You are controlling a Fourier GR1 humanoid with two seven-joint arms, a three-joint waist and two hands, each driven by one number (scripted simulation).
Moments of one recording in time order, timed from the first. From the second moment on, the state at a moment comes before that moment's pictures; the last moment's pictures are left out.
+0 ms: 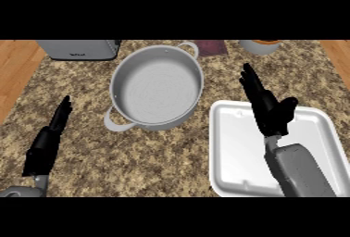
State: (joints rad) left arm -0.04 0.43 -0.15 -1.41 0.06 0.22 -0.15; right arm -0.34 -0.19 0.18 -1.36 -0.17 -0.16 0.03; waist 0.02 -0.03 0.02
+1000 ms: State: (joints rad) left arm -0.06 0.49 -0.06 -1.38 0.06 0.27 0.29; right arm 0.20 -0.52 0.09 -1.77 0.18 -0.29 -0.33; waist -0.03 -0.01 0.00
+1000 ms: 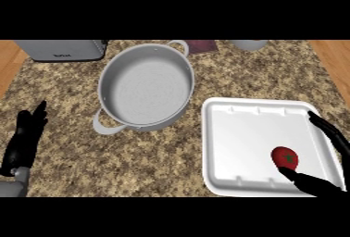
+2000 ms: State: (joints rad) left arm -0.08 0.49 -0.05 -1.43 0.03 0.23 0.36; right arm 0.29 -0.87 0.15 -2.21 0.36 0.22 0.51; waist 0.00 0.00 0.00
